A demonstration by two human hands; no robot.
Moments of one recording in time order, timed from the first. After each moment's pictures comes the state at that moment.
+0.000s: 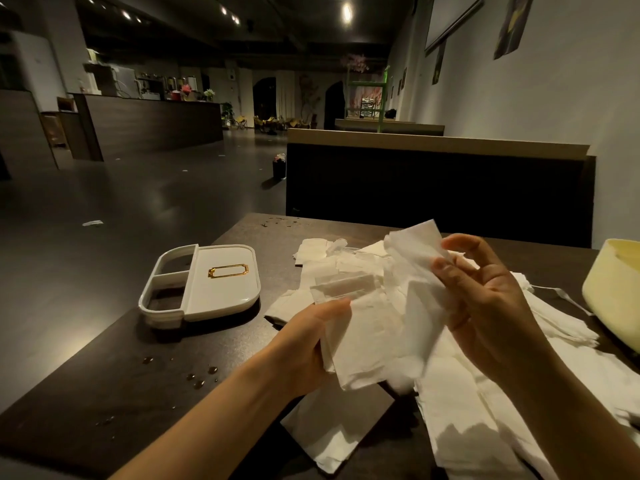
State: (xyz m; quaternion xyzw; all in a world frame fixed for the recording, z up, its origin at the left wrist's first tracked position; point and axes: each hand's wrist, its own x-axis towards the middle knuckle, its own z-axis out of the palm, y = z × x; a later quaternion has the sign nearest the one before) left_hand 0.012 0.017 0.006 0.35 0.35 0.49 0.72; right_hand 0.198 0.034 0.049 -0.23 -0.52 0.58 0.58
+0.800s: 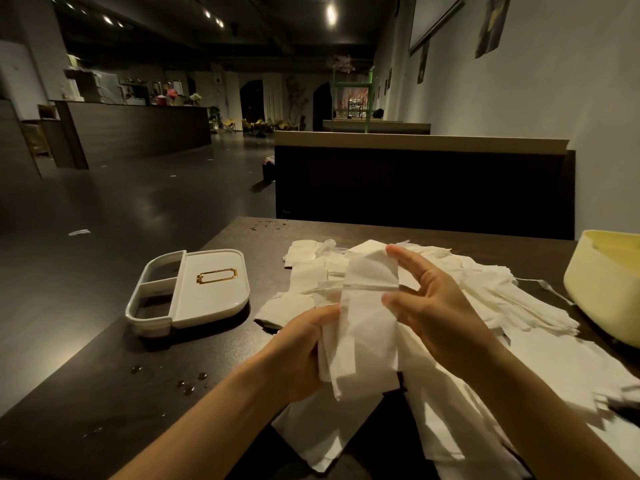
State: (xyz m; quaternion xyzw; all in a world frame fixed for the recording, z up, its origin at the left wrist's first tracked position) left_hand 0.021 0.013 0.011 0.42 0.34 0.45 0.71; right_hand 0.182 0.044 0.030 -0.35 -0.60 0.52 0.50
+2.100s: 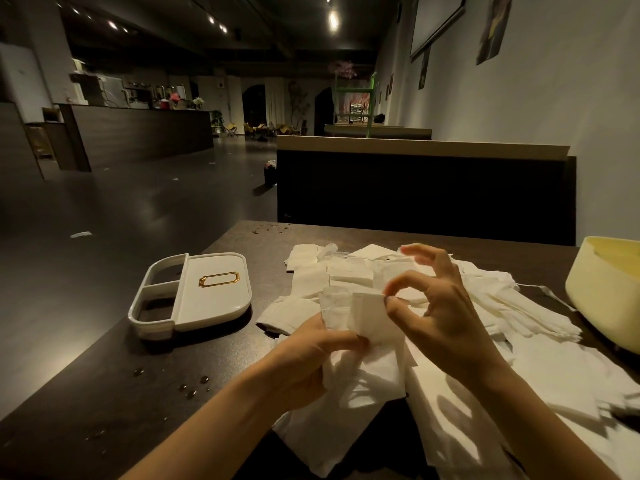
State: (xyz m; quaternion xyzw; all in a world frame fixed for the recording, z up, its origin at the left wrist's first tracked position) left_hand 0.019 0.014 0.011 0.46 0.36 0.43 0.69; right_hand 0.190 0.045 0.023 -0.43 -0.79 0.04 0.44
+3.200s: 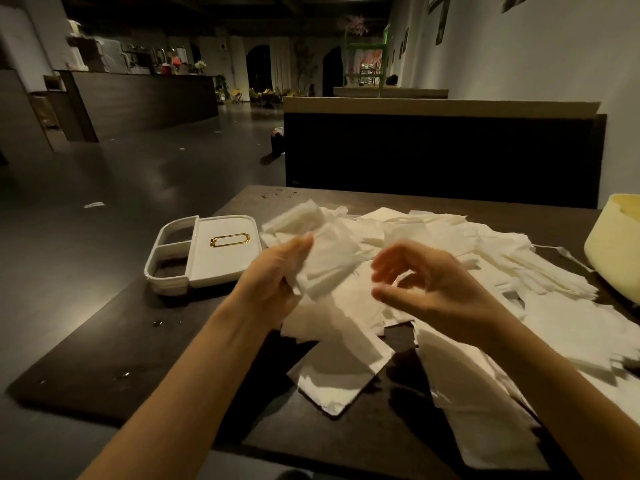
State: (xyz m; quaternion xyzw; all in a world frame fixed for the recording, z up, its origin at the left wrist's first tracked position) left_hand -0.015 0.027 0.021 0.35 0.35 0.59 0.64; right_hand 0.188 0.036 0.023 -0.33 -0.85 0.23 0.34
